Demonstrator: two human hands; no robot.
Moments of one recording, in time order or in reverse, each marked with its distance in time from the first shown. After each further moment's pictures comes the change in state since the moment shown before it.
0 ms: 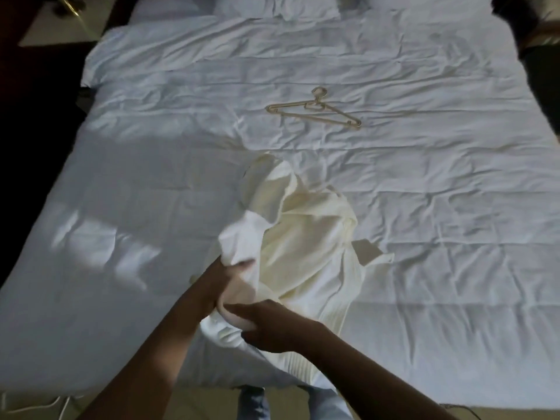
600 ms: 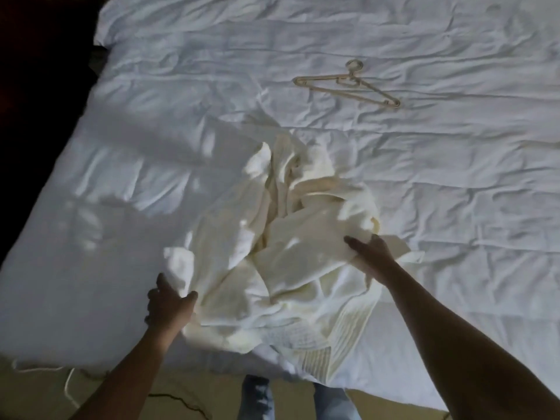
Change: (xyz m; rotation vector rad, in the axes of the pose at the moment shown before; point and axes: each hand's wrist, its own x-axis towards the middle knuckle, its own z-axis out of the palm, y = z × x) left_hand 0.031 -0.130 -0.102 0.526 0.616 -0.197; right_hand 0.028 0.209 -0.073 0.631 0.734 0.758
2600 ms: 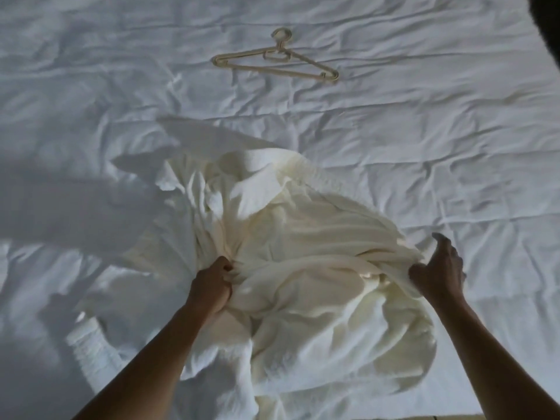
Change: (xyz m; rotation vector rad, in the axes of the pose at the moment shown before) left_hand 0.024 0.163 0.172 0.320 -0.248 0.664; right_hand 0.031 0.104 -0.146 -0.343 0.511 0.053
